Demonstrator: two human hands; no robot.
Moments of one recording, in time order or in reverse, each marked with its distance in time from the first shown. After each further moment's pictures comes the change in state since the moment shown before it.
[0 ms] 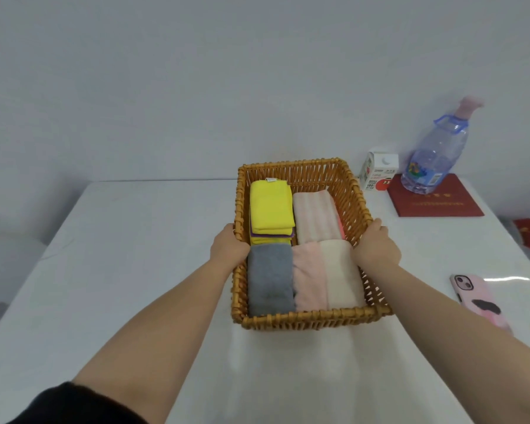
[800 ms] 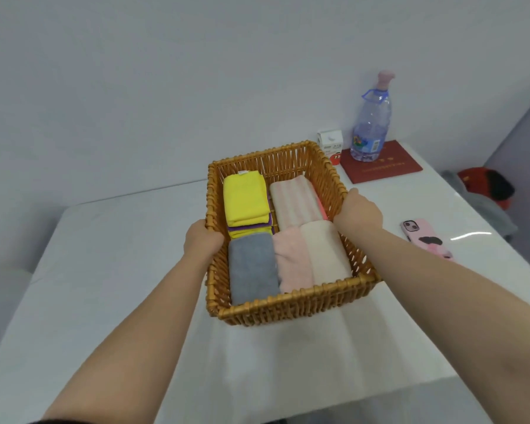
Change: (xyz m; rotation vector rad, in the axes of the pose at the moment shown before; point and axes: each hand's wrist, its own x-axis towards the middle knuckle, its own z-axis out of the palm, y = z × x) left_hand -0.077 0.018 -0.005 -0.036 0.094 0.033; right_hand -0.071 0.055 -0.055 0.123 0.134 -0.043
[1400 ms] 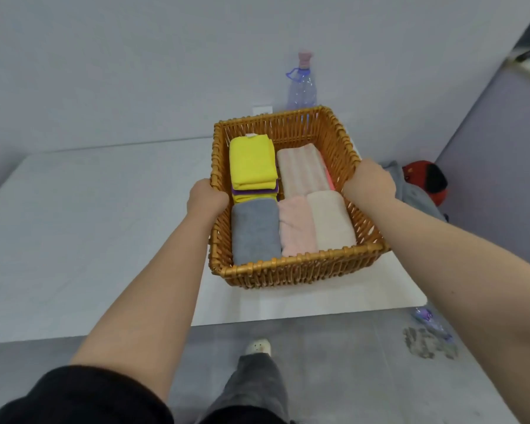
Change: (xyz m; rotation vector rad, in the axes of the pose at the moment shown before) left_hand -0.190 0.147 0.196 -0.013 0.116 0.051; right_hand 0.039 0.277 -0.117 0.076 0.045 -0.135
